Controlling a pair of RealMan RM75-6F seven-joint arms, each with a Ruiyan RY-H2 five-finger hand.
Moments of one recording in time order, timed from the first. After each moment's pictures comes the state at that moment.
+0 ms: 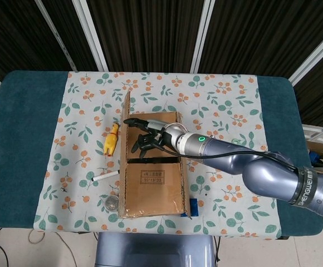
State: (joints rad) left arm -0.11 -1.16 -0.18 -1.61 1.37 1.58 0.05; right arm 1.34 -0.86 0.53 -1.70 -0.38 -0.12 0.79
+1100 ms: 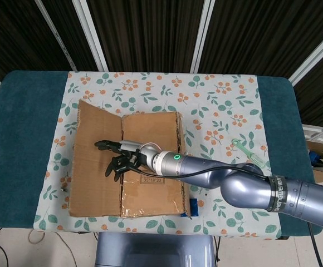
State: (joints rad) left arm -0.10 -1.15 -0.18 -1.62 1.37 1.57 0.04; right arm 1.32 -1.03 0.62 -1.76 -0.46 -0.06 0.81
